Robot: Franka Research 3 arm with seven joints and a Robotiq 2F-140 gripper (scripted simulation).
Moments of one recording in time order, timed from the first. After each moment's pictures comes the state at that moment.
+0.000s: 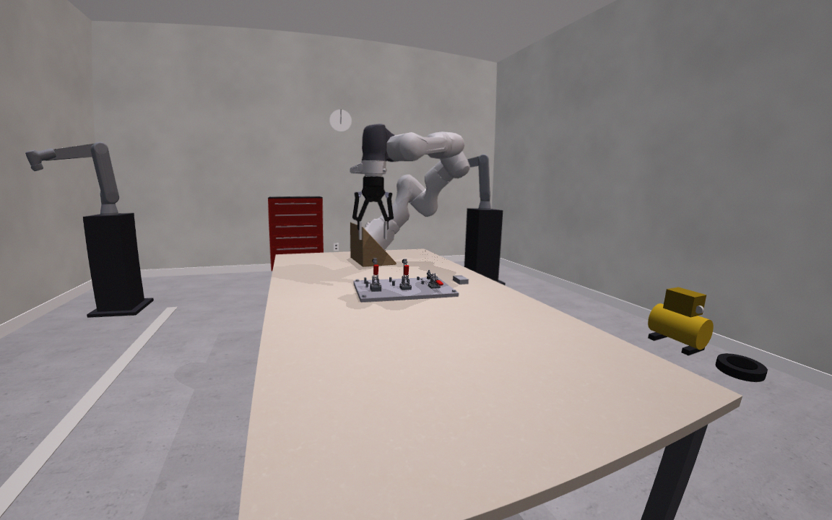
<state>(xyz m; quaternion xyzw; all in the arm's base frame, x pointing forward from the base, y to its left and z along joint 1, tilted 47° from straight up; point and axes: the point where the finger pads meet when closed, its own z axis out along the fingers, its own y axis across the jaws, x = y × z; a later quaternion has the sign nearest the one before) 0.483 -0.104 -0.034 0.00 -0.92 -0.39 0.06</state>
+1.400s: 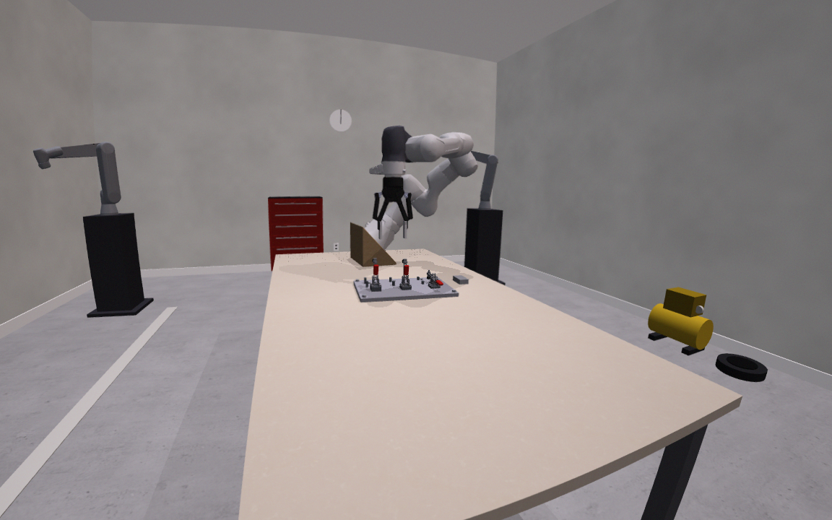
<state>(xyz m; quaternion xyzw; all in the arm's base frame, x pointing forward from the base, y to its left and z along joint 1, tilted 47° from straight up) 0.481 -0.052 0.021 0.01 -0.92 -0.40 0.05</state>
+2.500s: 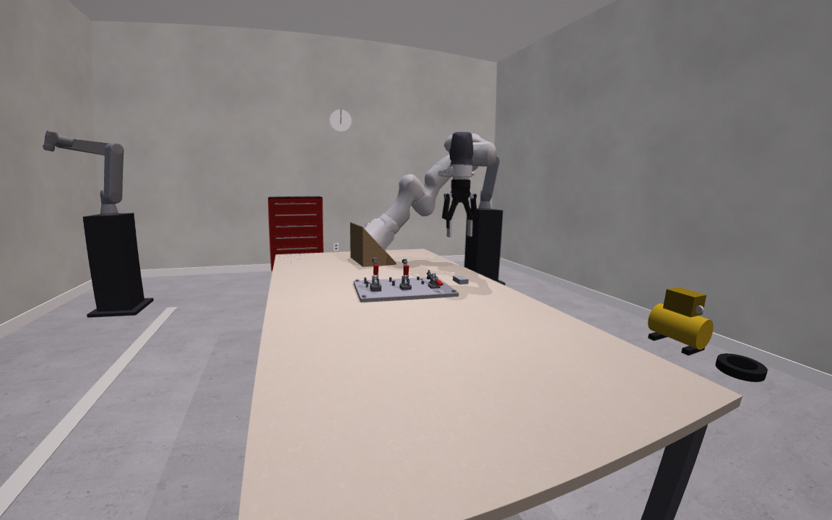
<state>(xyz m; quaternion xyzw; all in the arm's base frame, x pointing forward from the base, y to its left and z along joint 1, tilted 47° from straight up) 0.475 0.137 0.224 0.05 -0.91 -0.40 0.04</state>
